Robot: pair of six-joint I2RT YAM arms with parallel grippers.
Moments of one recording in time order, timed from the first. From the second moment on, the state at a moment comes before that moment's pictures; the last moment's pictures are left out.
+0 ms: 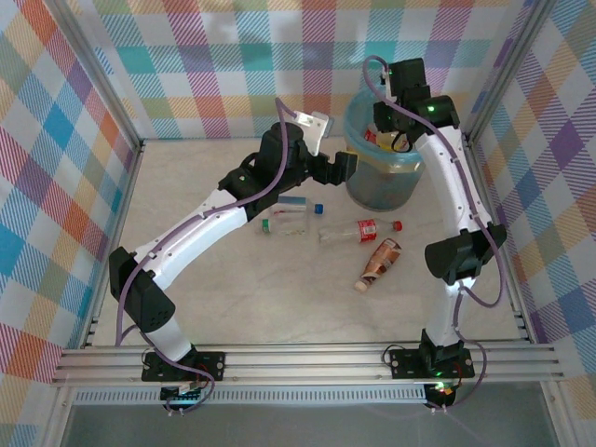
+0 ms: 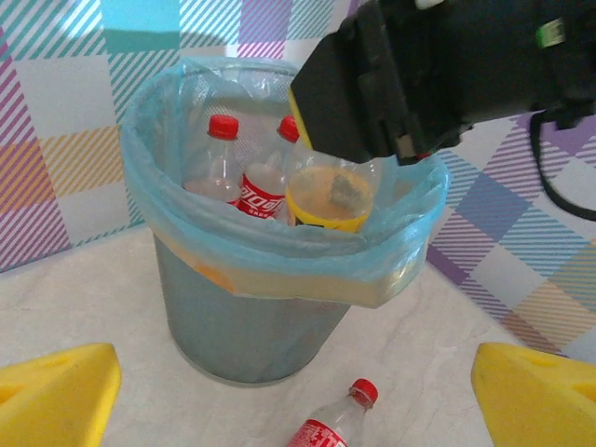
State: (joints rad) left arm -0.75 1.67 1.69 -0.30 0.01 -0.22; right arm 0.28 1.97 2.36 -1.10 0.22 0.04
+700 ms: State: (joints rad) left arm -0.74 1.67 1.66 -0.29 0.04 -0.24; right arm 0.21 1.92 1.93 -0.78 0.13 0.10
